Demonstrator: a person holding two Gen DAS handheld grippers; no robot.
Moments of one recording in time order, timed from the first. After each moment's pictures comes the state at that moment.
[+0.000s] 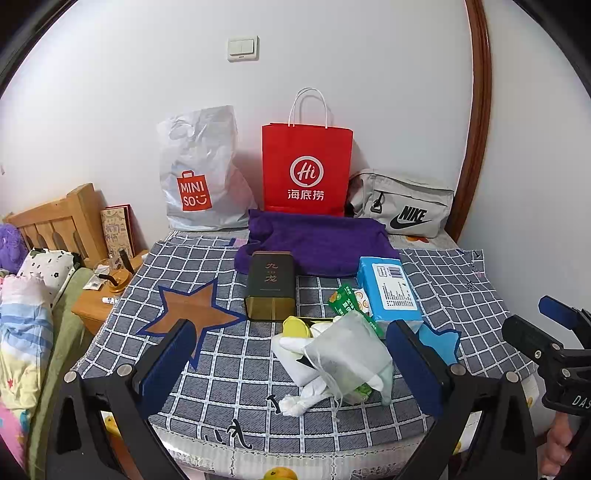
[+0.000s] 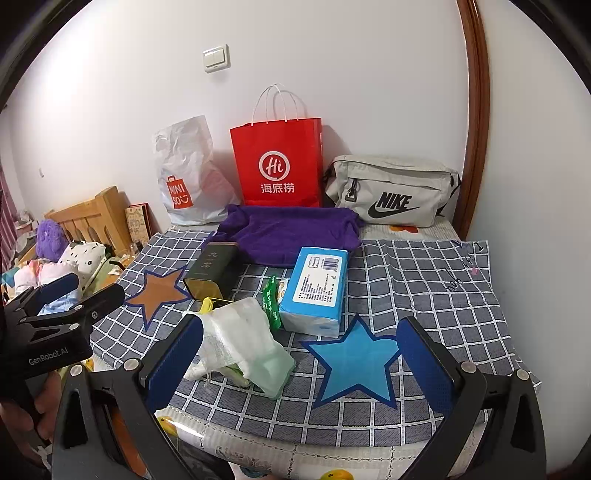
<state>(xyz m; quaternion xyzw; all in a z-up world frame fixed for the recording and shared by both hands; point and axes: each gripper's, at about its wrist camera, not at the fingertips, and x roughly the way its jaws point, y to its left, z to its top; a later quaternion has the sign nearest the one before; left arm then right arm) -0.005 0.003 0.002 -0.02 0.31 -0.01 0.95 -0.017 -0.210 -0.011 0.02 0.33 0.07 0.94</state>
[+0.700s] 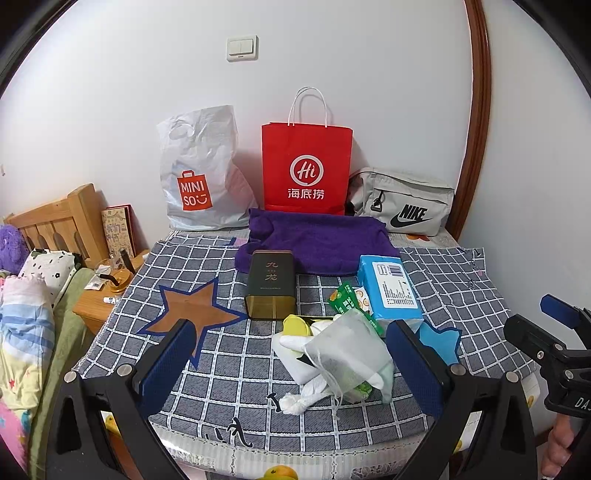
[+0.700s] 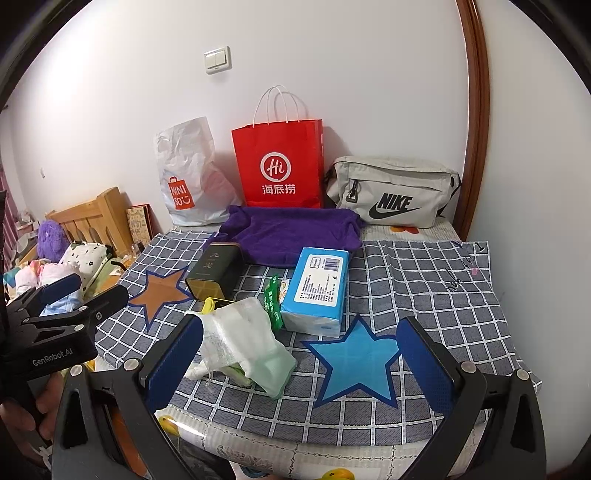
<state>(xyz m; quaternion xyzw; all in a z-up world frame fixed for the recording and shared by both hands) -0.005 0.003 0.002 -0.01 0.31 -0.01 0.95 -0.020 -0.208 -0.010 0.02 0.32 0.07 0.94</state>
